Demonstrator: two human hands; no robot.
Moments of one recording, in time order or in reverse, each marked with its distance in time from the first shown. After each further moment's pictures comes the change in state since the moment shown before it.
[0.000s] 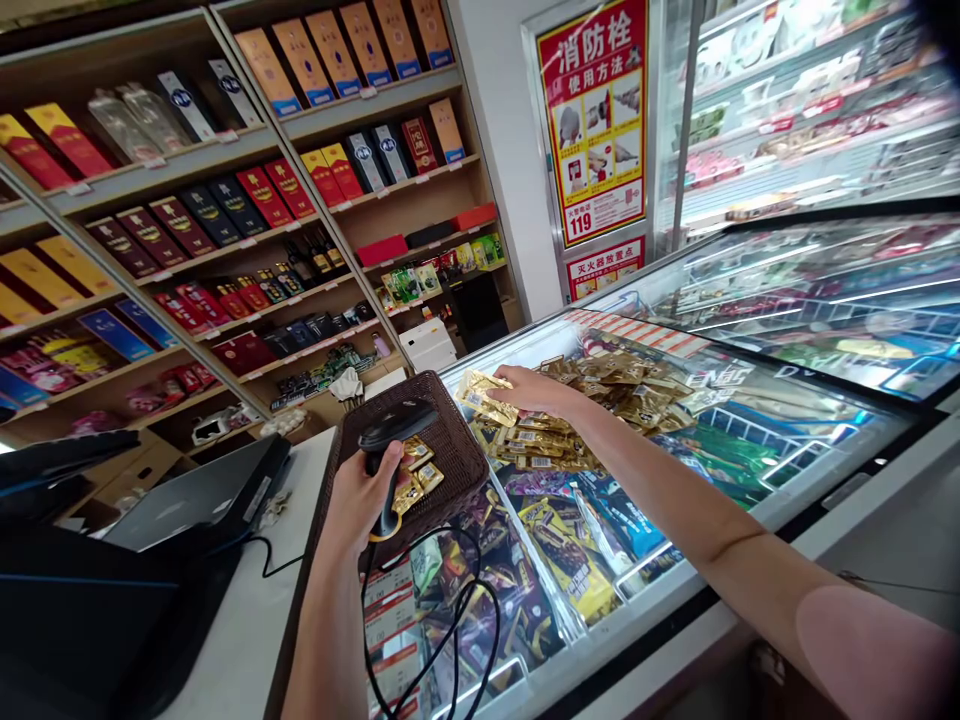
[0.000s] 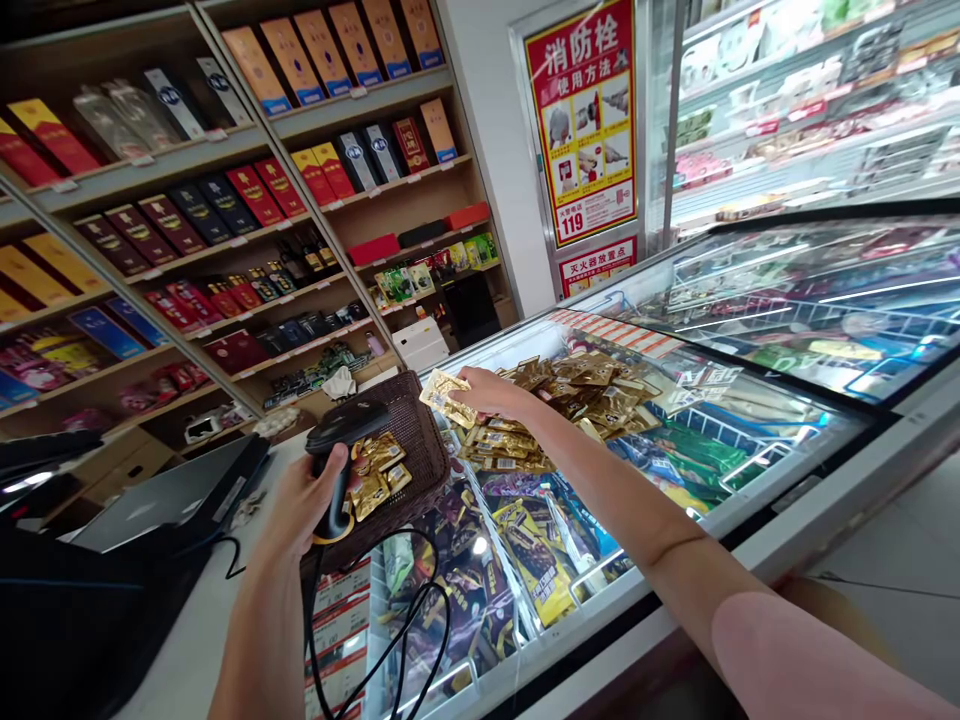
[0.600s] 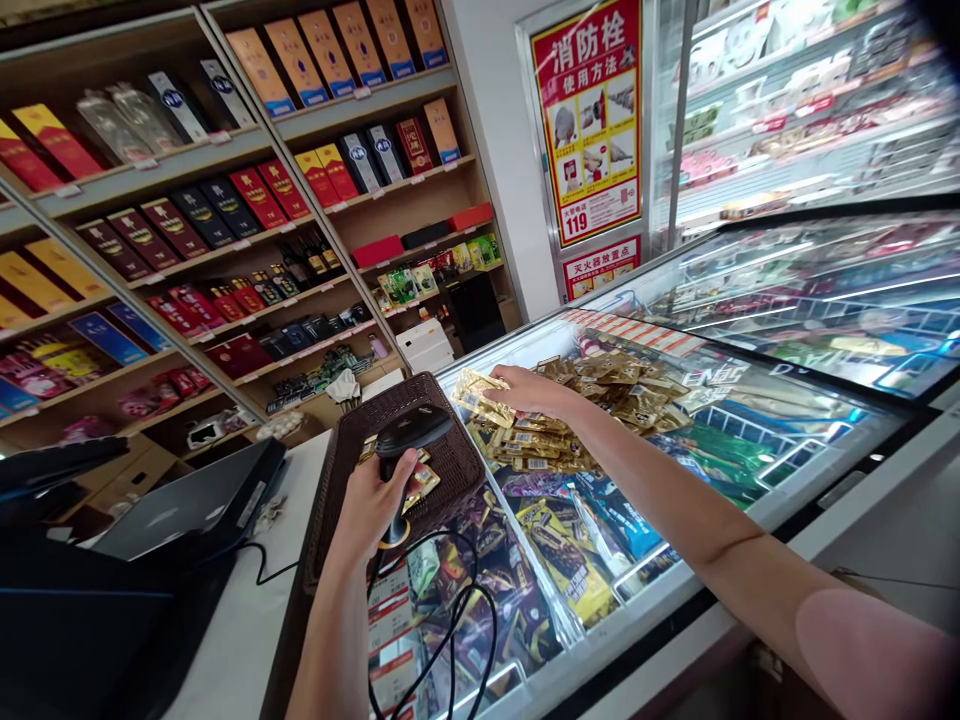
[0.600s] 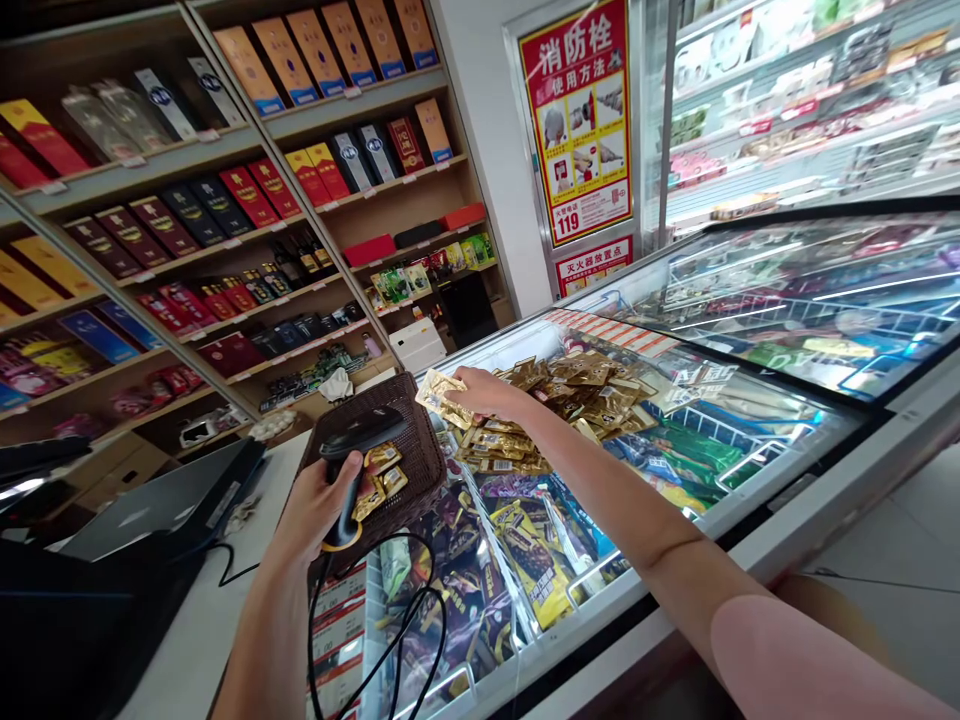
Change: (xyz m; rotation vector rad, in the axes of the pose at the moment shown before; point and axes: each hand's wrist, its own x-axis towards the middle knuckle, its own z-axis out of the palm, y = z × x) left_hand 0.003 -0.008 0.013 0.083 -0.071 0.036; right_hand -0.009 -0.008 -0.007 -0.081 -0.016 0.001
